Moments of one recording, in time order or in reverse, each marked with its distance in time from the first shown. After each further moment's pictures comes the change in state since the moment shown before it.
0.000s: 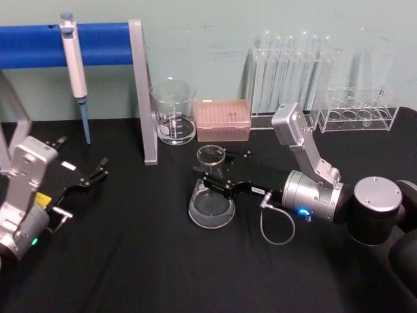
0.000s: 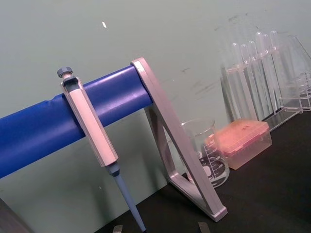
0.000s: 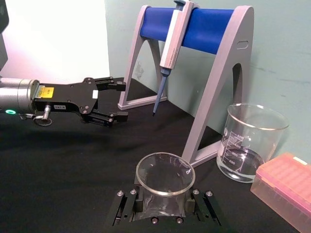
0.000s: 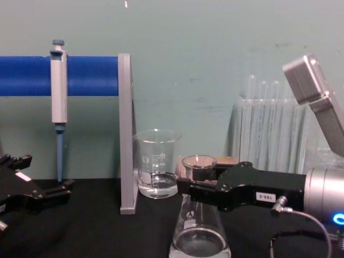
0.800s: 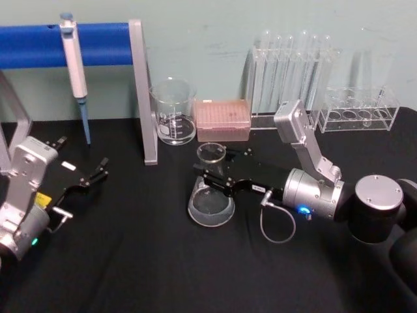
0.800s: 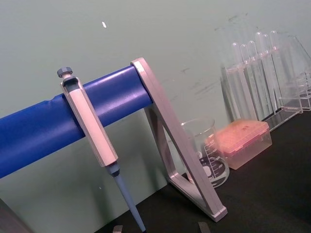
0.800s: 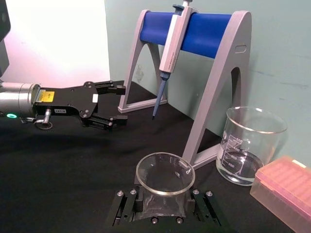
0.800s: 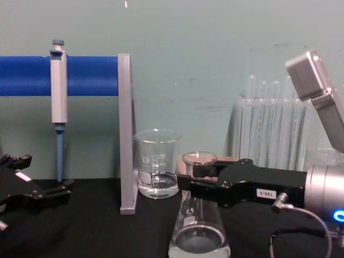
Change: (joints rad) left arm 0.000 0.000 0.000 0.000 0.000 0.000 0.000; right arm 0.004 0.000 0.003 0.002 0.012 -0.004 0.007
